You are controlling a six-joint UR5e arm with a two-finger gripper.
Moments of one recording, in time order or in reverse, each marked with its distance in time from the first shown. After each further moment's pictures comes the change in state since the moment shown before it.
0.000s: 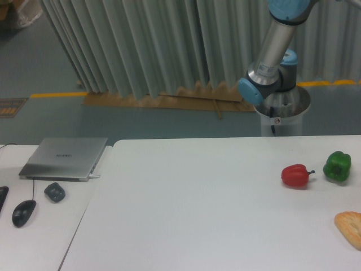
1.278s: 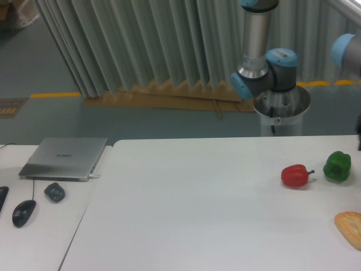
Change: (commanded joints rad) arm -0.405 0.222 -0.087 -0.158 -0.071 -0.497
